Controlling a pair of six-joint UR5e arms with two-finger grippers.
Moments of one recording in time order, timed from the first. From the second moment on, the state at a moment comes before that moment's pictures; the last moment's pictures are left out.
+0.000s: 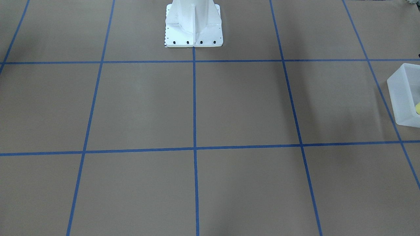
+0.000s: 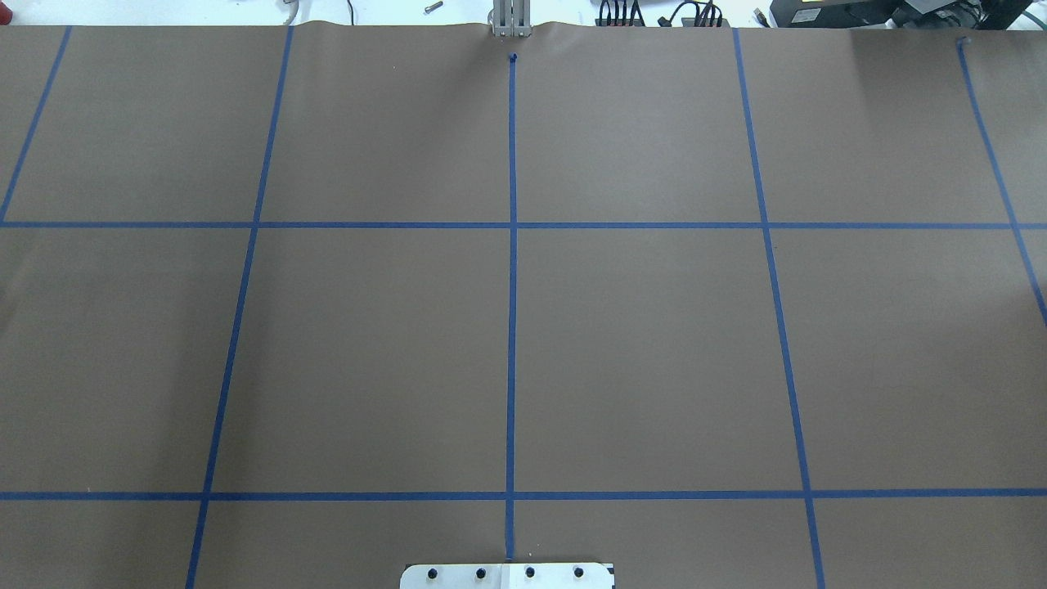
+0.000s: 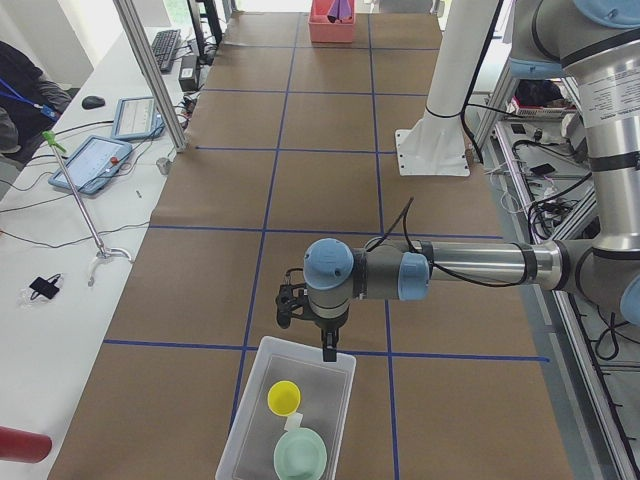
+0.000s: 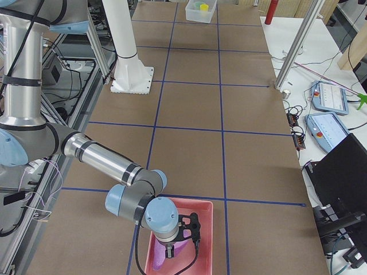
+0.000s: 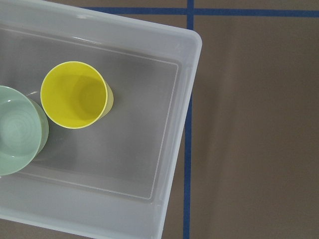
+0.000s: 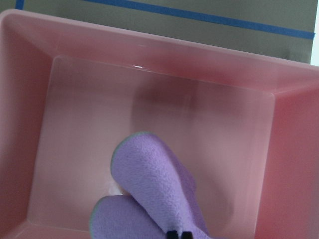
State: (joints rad) left arm -1.56 -1.29 -1.85 -1.56 -2.37 -0.01; right arm 1.84 -1.72 1.41 -1.43 2.26 -0.45
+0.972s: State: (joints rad) left arm -1.56 -1.29 -1.85 -1.56 -2.37 -0.01; right arm 1.65 -1.73 1.69 -1.39 2.36 0.01
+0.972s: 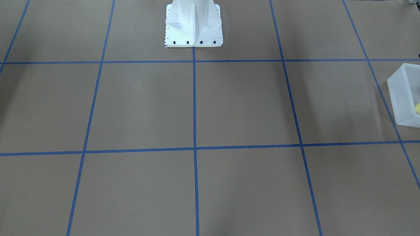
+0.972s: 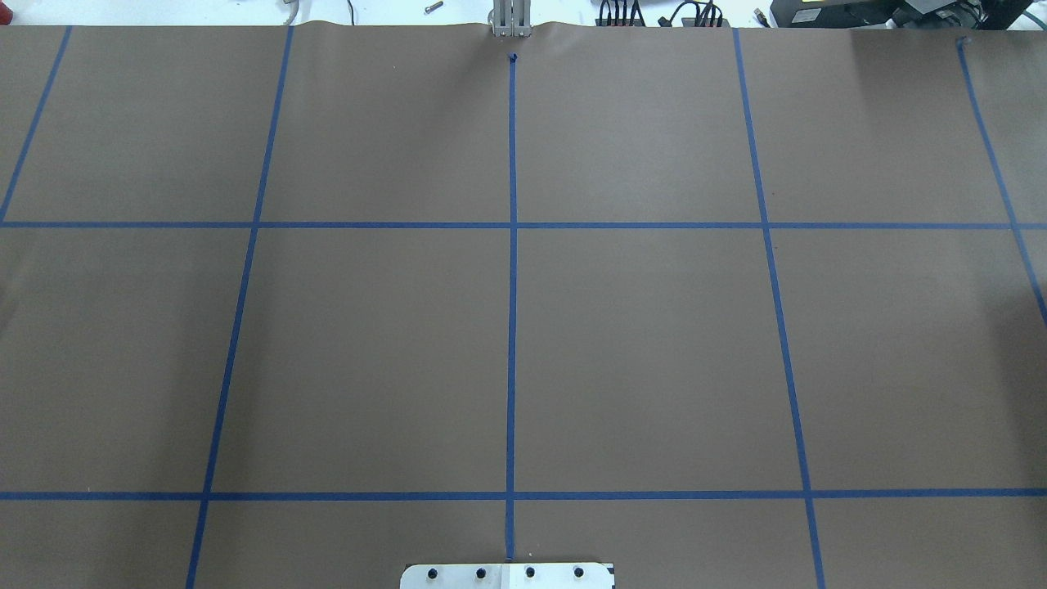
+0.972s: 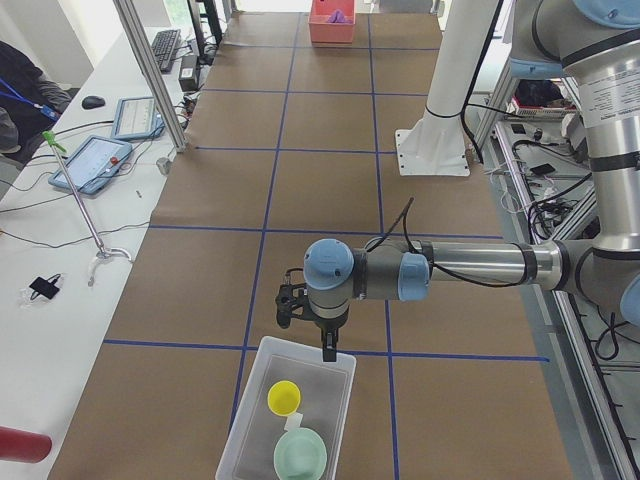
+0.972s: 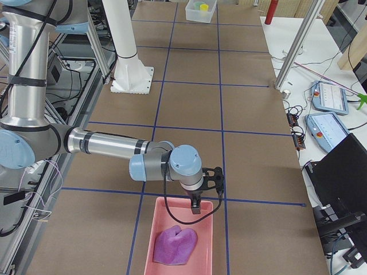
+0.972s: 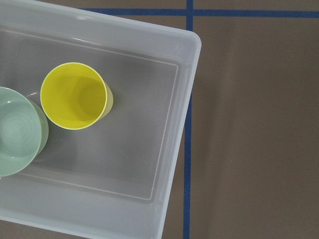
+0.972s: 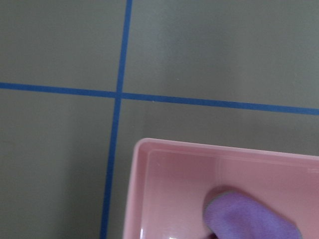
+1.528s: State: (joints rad) left arm -1.56 -1.29 -1.85 -1.56 -2.37 -0.01; right arm 1.56 -1.78 1.90 -1.57 2.33 0.13
